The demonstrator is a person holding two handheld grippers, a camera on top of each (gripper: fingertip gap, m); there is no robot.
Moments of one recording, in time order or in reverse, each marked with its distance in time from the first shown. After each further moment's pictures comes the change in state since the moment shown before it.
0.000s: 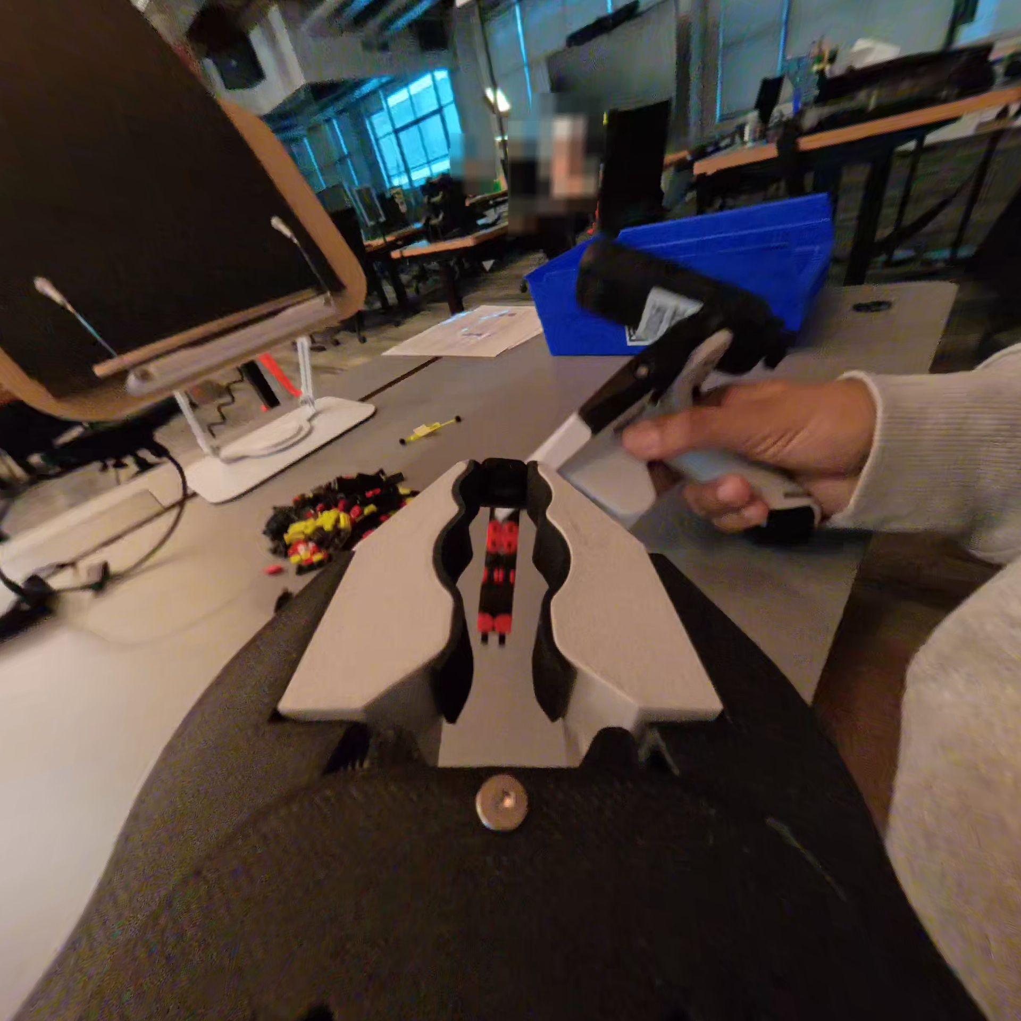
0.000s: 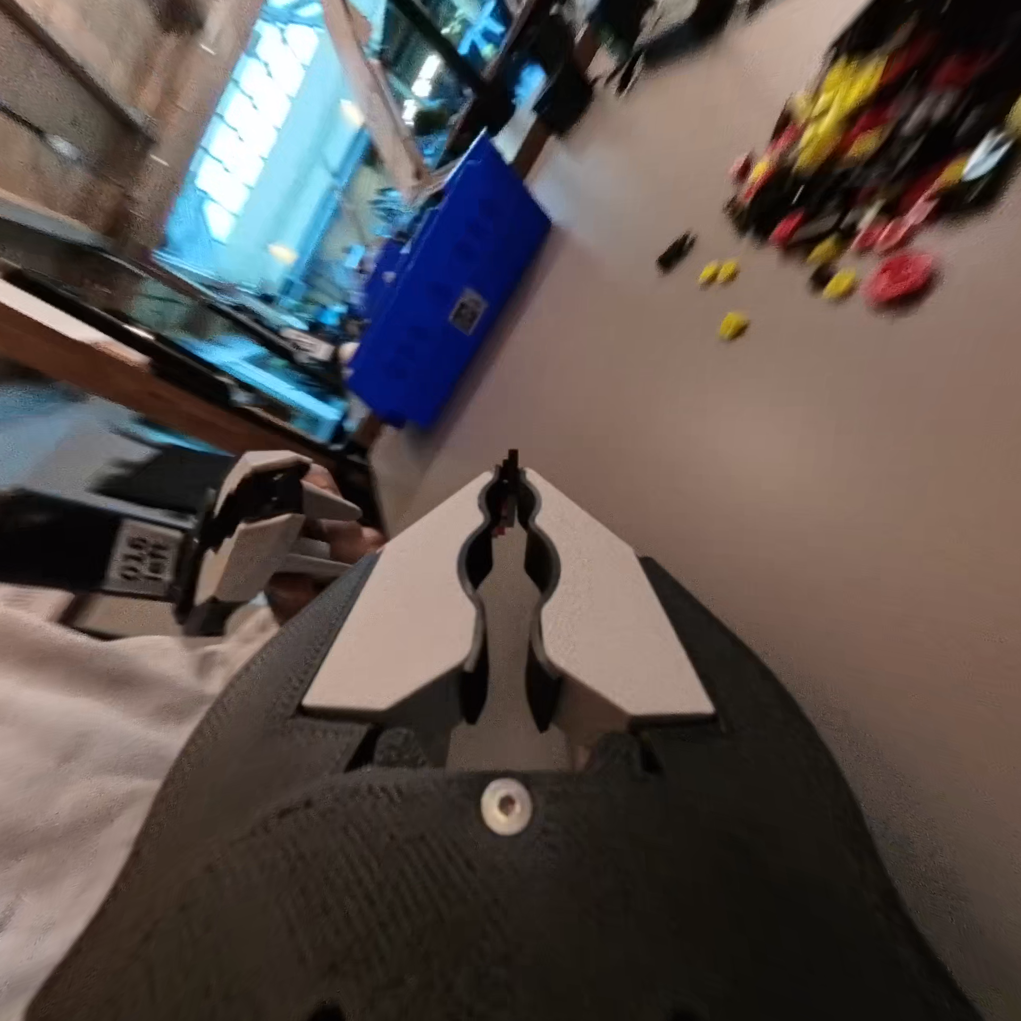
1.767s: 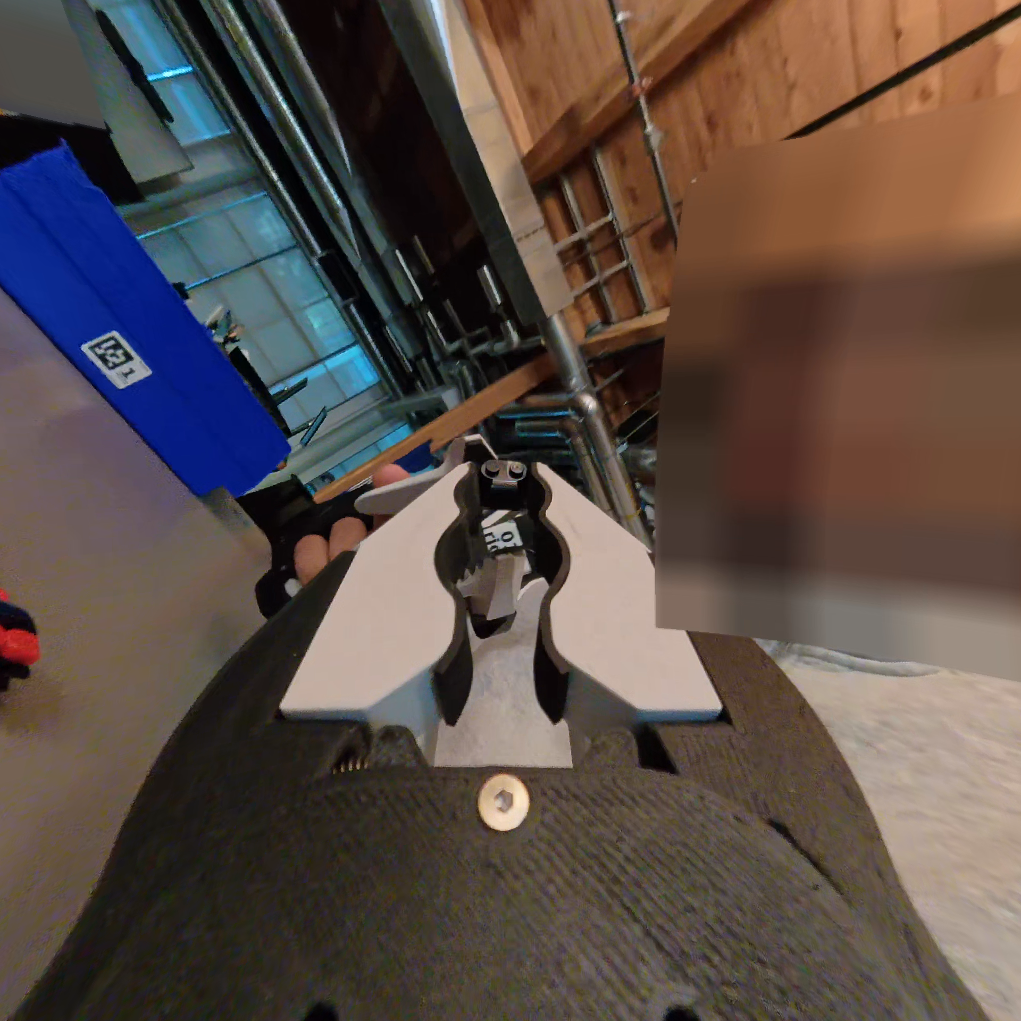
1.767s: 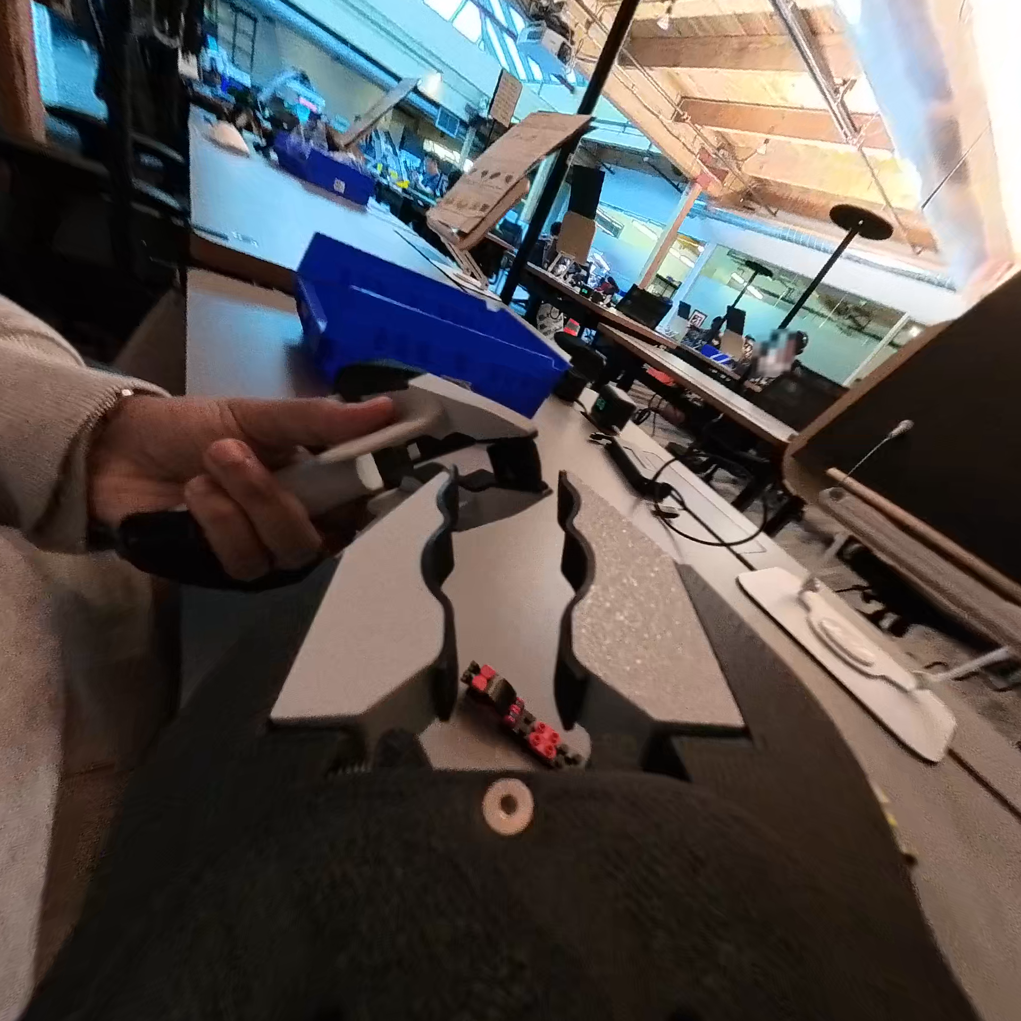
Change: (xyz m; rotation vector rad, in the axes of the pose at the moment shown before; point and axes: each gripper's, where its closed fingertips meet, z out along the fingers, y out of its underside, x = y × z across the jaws) left arm -0.003 -0.030 -0.019 0.376 0.926 -1.481; right arm -0.101 0.009 0.003 0.235 0.145 -1.329
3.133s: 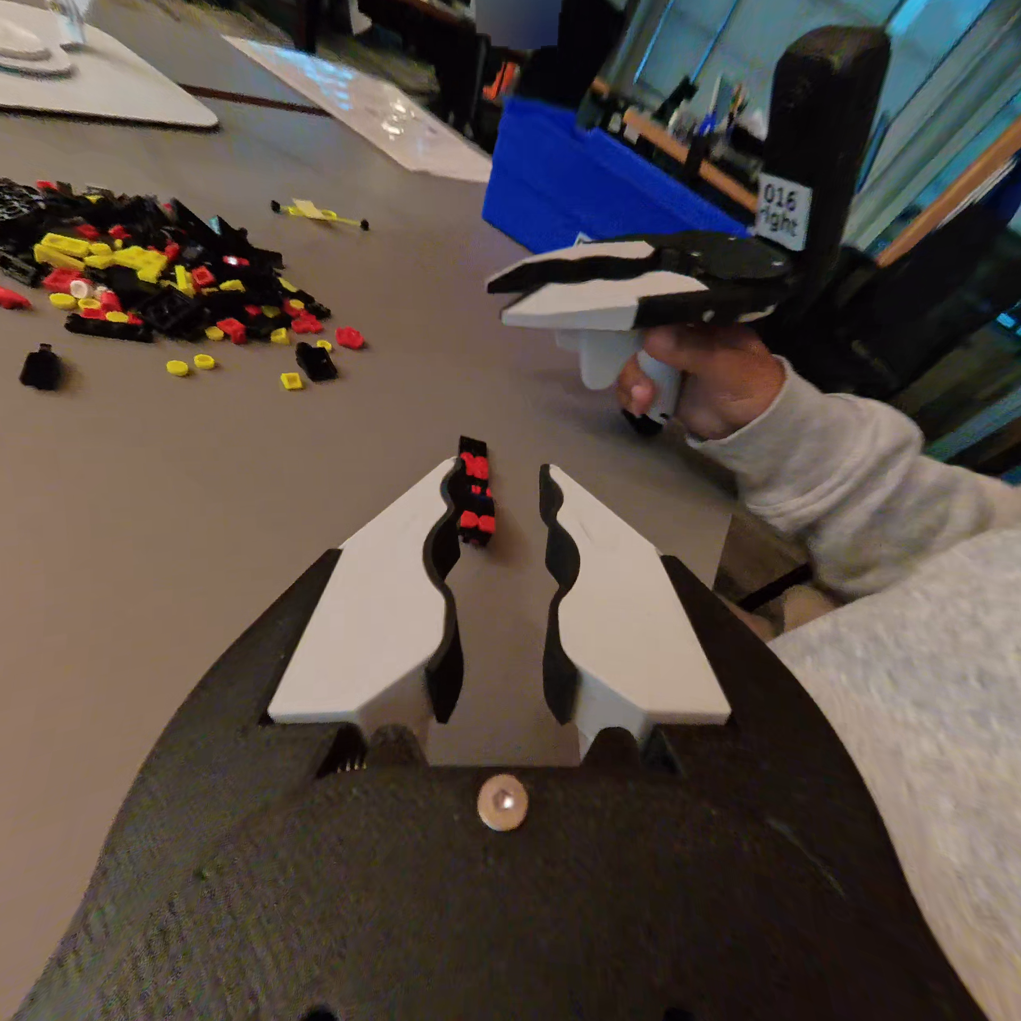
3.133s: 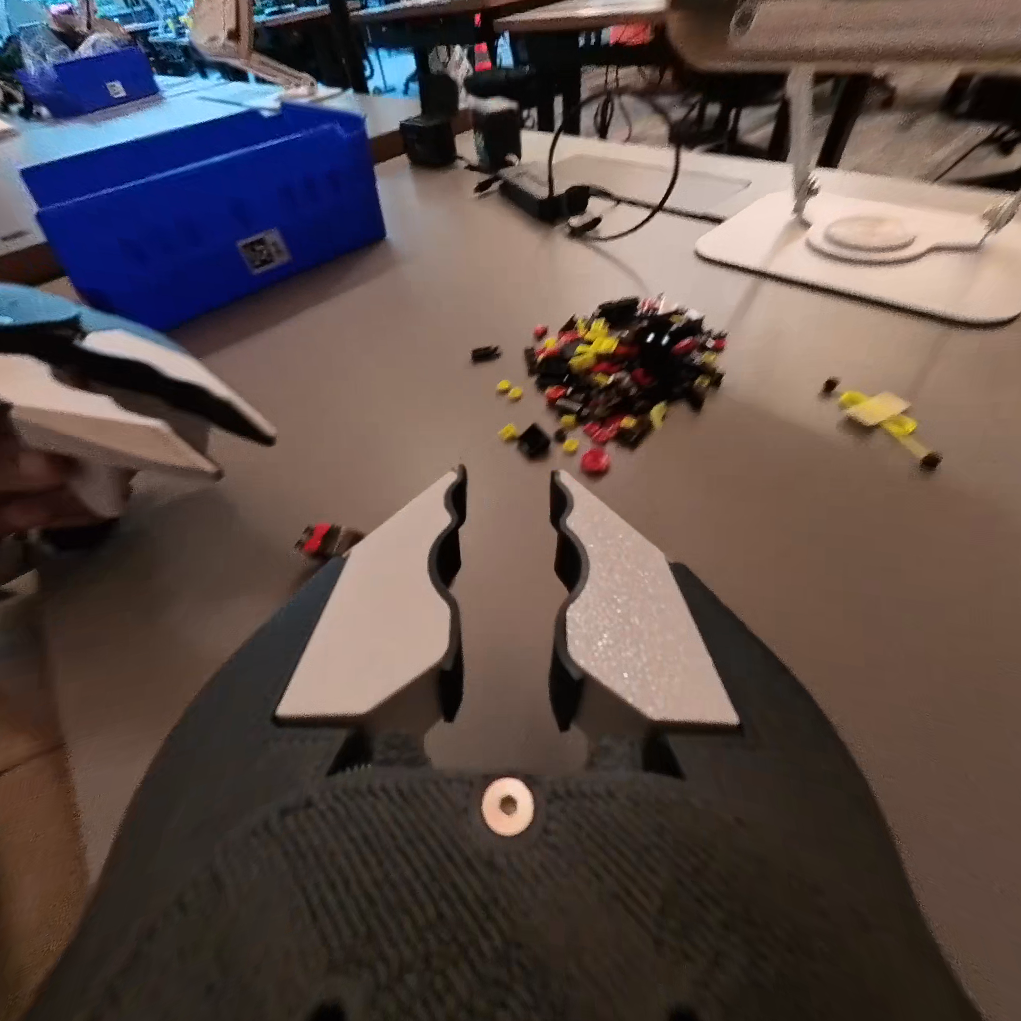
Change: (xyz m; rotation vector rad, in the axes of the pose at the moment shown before) left arm -0.078 -0.007 -0.051 -0.404 -0.896 0.769; right arm 0.098 0.120 -0.029 -0.362 0.128 0.564
